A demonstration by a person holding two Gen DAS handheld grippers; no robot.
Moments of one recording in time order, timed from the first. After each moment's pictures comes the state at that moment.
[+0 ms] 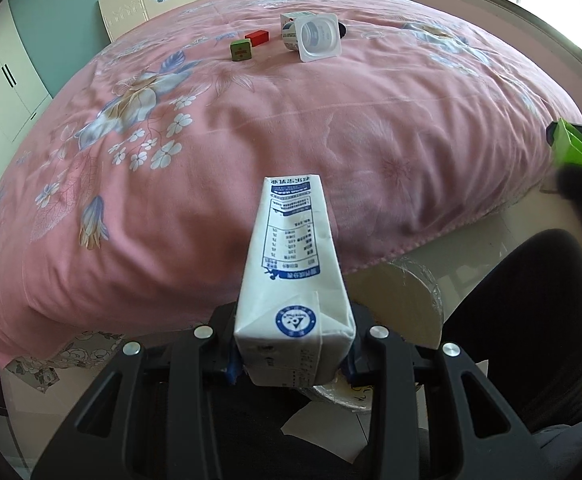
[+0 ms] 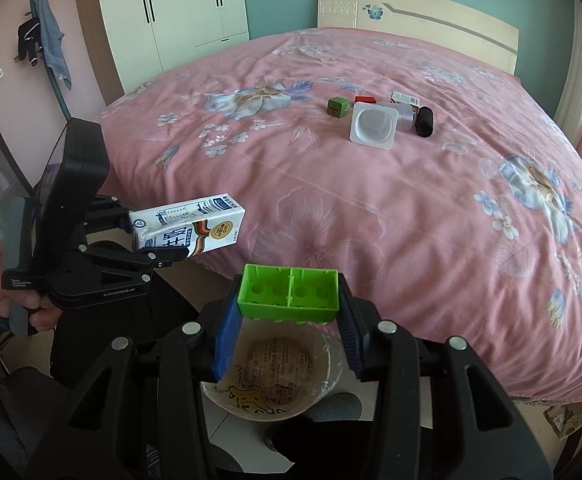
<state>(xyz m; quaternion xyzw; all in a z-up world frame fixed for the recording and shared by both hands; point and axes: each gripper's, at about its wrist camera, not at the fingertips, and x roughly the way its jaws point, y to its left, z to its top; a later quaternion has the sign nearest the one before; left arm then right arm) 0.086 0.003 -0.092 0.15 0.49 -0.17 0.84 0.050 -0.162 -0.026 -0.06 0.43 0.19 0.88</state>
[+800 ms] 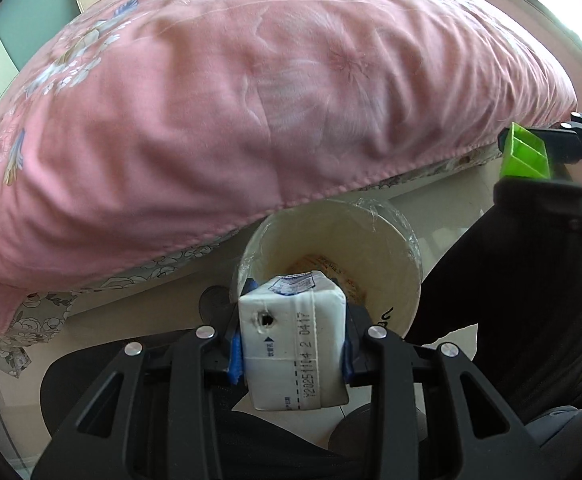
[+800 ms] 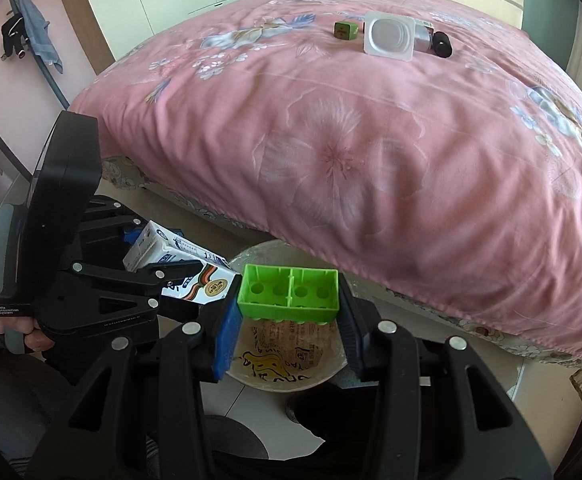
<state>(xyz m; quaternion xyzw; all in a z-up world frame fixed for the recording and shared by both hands) 0.063 -0.018 -0.158 0.14 0.55 -0.20 0.80 0.048 -0.154 -0.106 -0.04 0.50 0.19 0.85</state>
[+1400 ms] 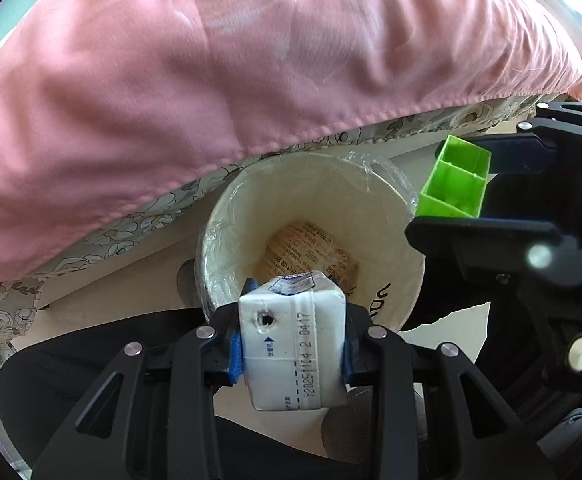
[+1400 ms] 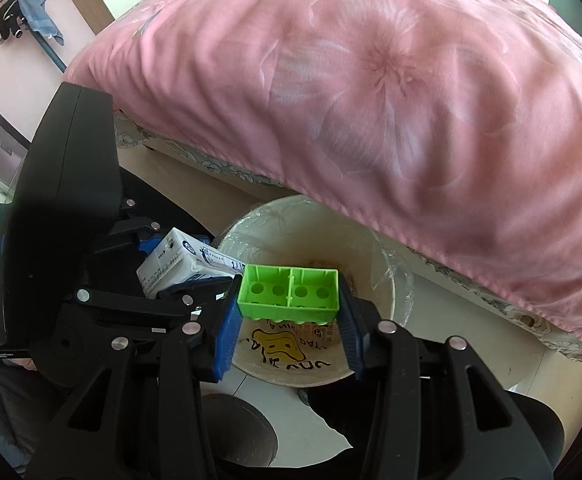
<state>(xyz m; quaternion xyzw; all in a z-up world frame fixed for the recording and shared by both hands) 0.068 -0.040 -0.217 0.15 0.60 -0.21 0.76 0.071 -0.126 -0.183 -0.04 0.56 0.21 0.80</state>
